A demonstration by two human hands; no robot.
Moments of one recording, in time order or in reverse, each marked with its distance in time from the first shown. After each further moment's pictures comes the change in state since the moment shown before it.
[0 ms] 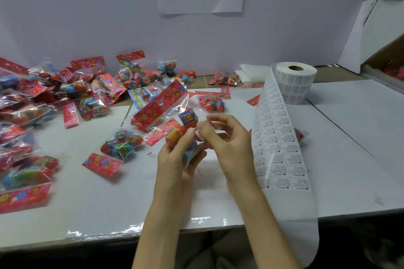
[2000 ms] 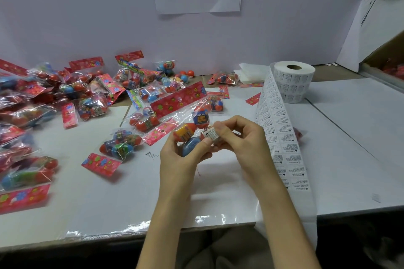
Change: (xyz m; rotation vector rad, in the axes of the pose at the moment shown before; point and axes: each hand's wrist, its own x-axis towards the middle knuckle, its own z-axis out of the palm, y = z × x) left_hand 0.002 -0.010 0.002 0.328 0.034 0.161; right_hand 0.010 -0.005 -0.034 0.017 -0.115 0.033
